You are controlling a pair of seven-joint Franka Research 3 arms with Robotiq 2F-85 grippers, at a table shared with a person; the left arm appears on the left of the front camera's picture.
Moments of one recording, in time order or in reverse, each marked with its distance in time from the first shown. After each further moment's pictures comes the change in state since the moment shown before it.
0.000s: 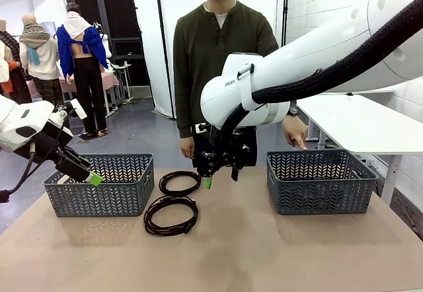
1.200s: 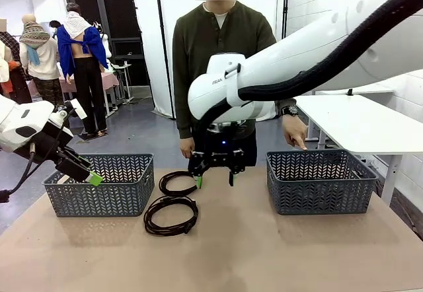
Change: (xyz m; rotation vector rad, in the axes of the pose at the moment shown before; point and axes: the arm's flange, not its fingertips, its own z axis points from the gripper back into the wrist) left arm 0.000 0.000 0.000 0.000 0.000 0.000; right arm 0.025 0.023 -0.012 -0.041 0.114 -0.357
